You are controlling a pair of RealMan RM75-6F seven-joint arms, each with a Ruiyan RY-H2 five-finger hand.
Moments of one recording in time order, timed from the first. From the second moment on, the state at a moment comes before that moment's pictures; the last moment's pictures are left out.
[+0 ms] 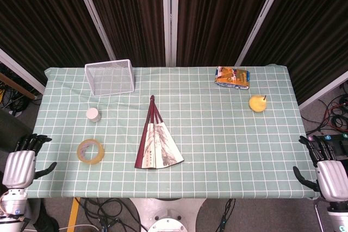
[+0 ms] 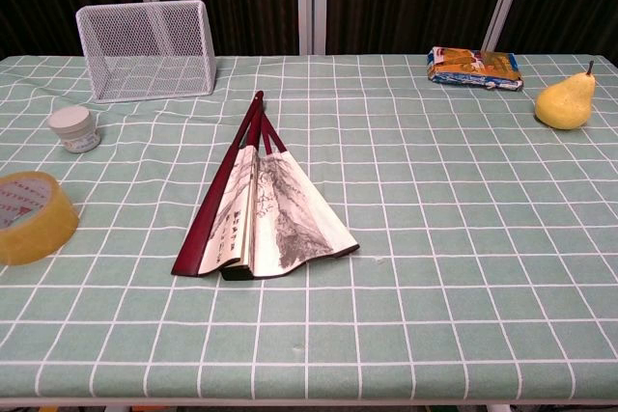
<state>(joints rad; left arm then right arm) -0.06 -1.24 -0.05 -1.63 1.46 1.51 0.10 0.03 -1.08 0.01 -1.58 -1.62 1.57 0.22</state>
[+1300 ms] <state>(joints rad) -0.57 -1.52 -0.11 -1.16 1.73 1.16 -0.13 0.10 -1.05 0.03 -1.61 -1.64 1.51 0.19</state>
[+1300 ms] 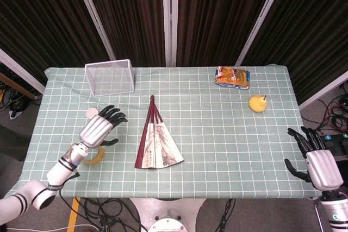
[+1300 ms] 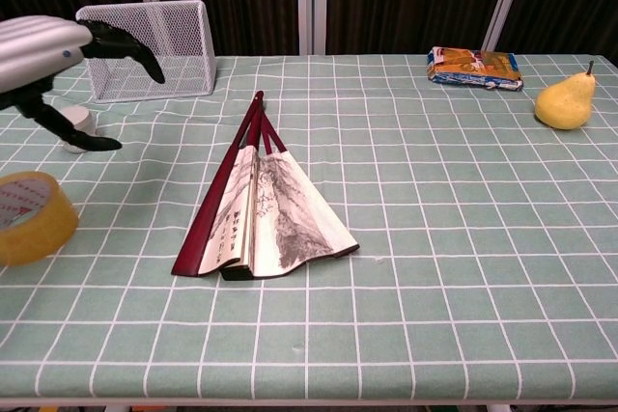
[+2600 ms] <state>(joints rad) -0.81 -2.05 0.01 -0.39 1.70 1.10 -0.43 0.10 -1.03 0.04 -1.65 -1.57 1.47 0.14</state>
